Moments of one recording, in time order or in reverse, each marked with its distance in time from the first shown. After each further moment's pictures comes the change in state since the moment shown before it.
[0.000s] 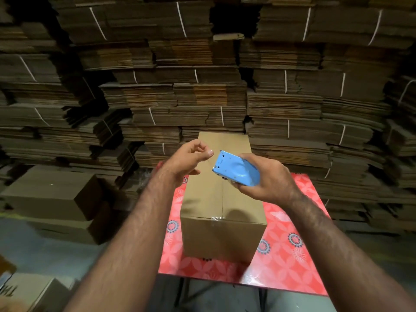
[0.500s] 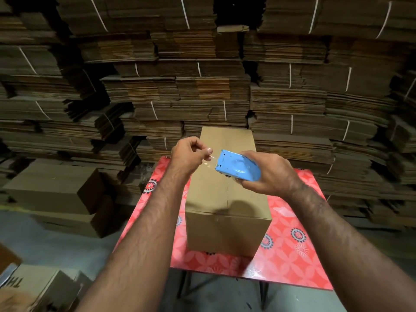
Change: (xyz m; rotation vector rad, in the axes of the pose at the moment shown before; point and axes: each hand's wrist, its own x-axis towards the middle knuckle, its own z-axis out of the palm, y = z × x) left_hand 0.007 -0.019 0.001 0.110 0.338 0.125; right_hand 0.013 0.003 0.010 -0.149 -0.133 -0.013
